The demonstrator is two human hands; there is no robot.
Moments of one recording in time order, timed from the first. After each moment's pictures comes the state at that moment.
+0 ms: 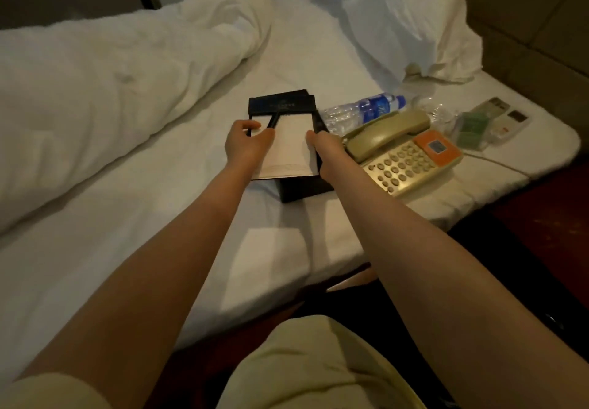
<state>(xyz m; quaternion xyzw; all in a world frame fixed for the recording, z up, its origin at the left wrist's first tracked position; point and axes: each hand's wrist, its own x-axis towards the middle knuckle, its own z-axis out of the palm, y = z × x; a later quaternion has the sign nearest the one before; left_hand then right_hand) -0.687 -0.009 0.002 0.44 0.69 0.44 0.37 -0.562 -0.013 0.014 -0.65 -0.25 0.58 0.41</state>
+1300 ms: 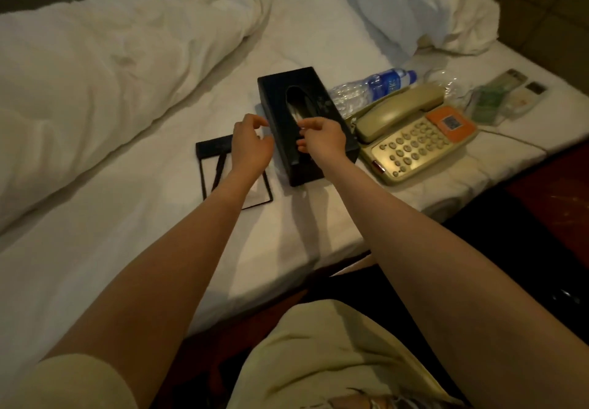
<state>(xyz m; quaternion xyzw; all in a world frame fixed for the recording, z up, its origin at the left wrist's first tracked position) -0.697 -0.023 -0.028 0.57 0.68 0.37 0.27 -0.581 -0.031 -0.010 -0.66 -0.42 0.45 0.42</state>
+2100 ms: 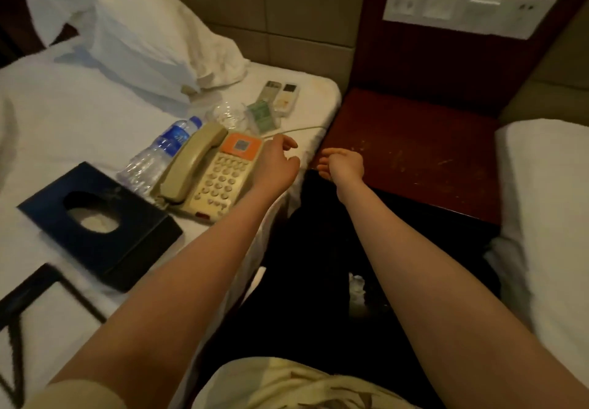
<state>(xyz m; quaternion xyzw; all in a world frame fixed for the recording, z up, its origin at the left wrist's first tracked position) -0.392 -0.082 0.003 0.82 0.37 0.23 0.37 -0.307 -0.159 0.003 -0.74 0.00 0.28 0.61</state>
